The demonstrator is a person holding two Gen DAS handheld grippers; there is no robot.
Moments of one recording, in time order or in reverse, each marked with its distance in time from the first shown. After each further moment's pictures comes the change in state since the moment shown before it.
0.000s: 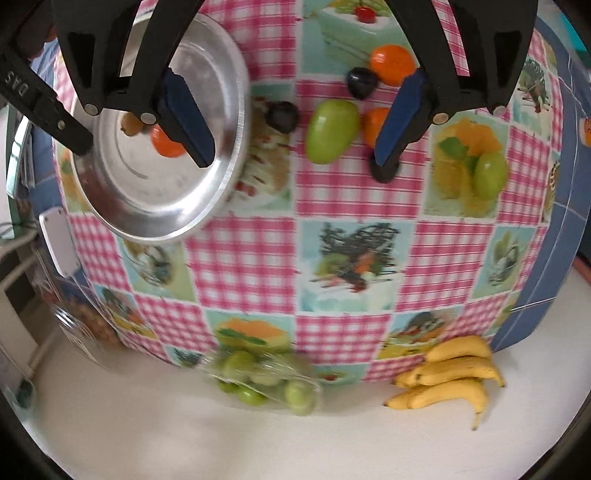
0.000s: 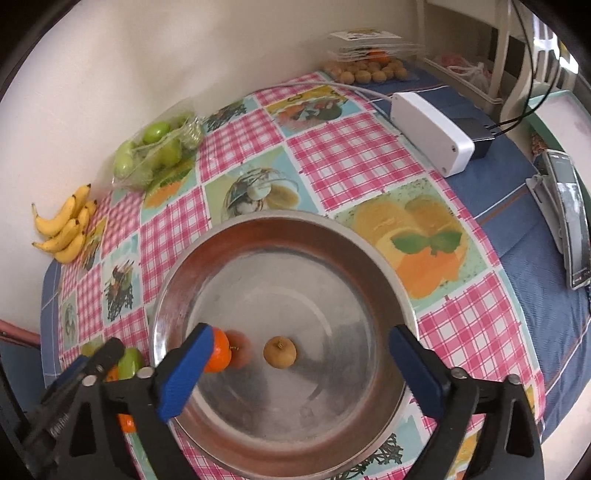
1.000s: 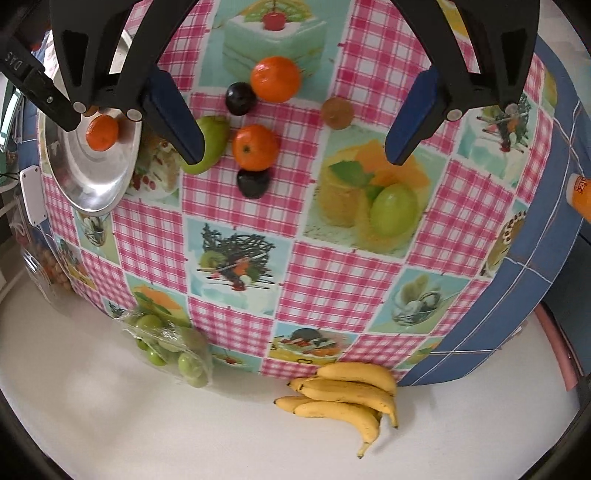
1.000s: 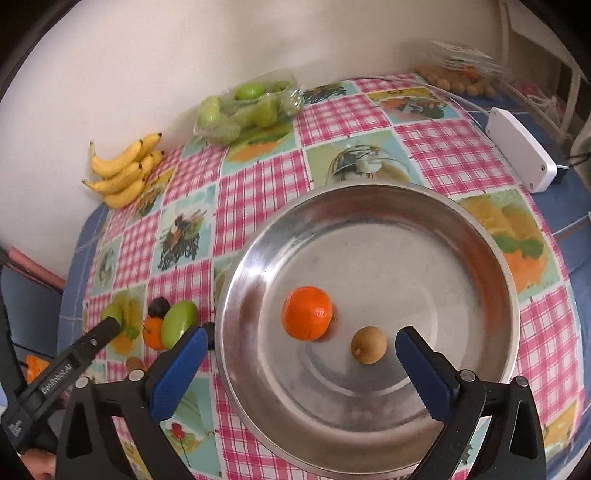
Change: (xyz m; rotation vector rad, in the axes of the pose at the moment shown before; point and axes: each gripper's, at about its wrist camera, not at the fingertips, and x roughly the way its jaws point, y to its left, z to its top) left arm -0.014 0.101 -0.036 -0.196 -0.071 0.070; right arm 0.011 0.063 -0.037 -0.208 -0.009 0.153
